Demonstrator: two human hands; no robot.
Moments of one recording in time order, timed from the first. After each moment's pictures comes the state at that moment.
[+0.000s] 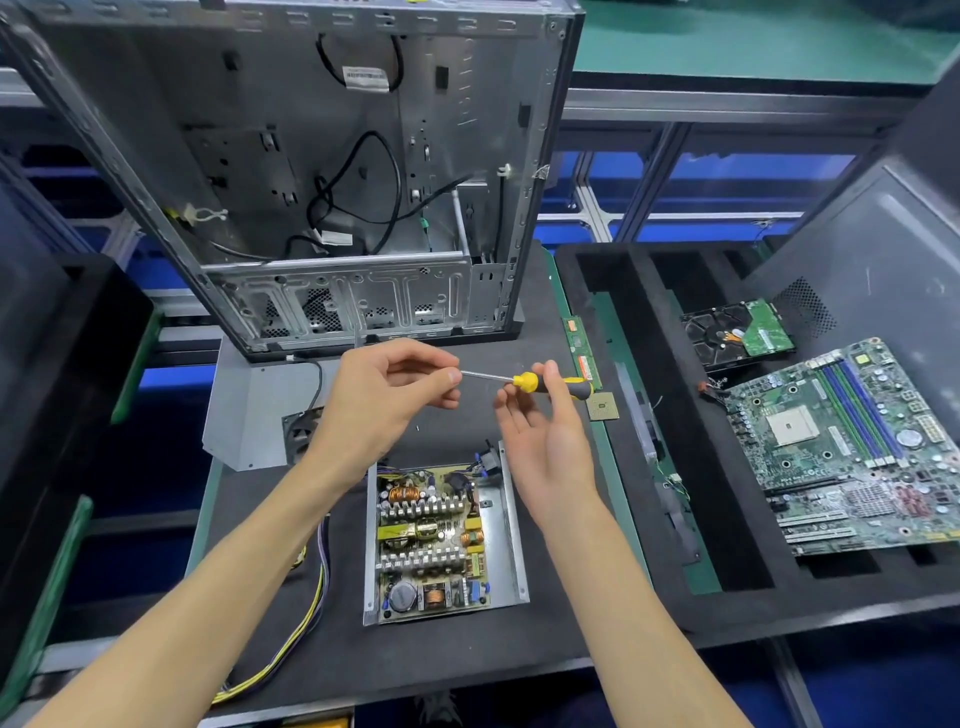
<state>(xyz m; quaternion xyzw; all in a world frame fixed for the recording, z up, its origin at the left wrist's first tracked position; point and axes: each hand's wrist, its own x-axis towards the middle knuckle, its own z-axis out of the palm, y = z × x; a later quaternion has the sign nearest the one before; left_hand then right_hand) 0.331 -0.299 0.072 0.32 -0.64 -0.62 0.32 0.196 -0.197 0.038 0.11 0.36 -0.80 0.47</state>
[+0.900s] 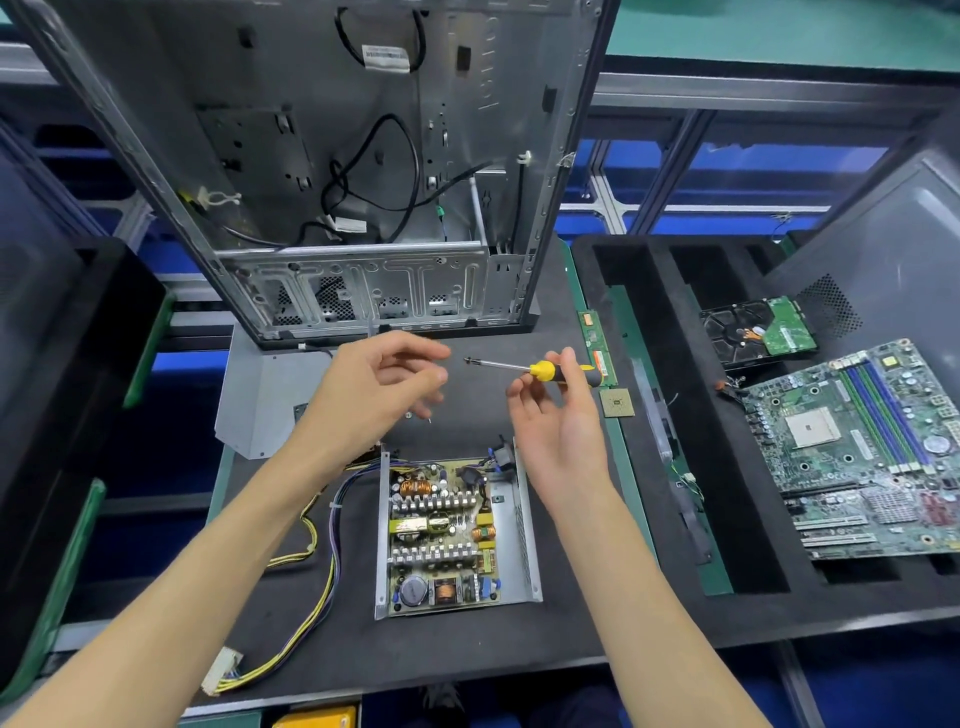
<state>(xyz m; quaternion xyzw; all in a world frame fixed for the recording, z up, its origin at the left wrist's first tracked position) 0.353 -0.314 0.068 0.34 -0.68 -0.59 0.26 0.190 -0.209 0.033 0.11 0.34 -0.80 0.48</state>
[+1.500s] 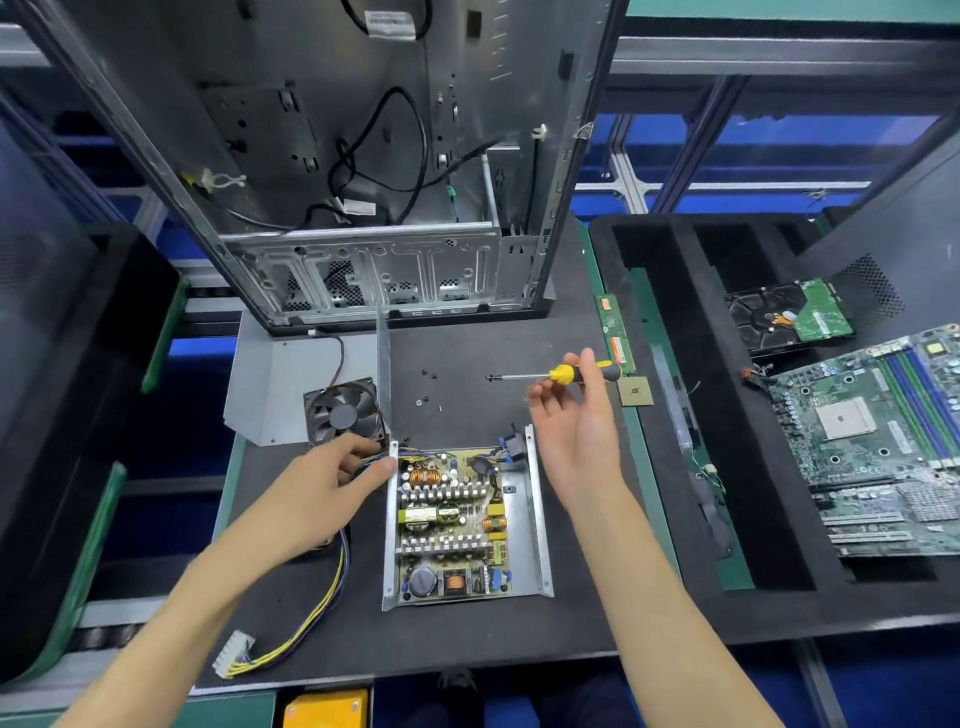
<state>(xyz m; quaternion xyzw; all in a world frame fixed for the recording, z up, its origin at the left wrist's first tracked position) 0.425 -0.288 0.022 0.52 -0.73 -0.44 -0.02 0.179 -0.206 0.000 0.10 0.38 -0.80 0.46</state>
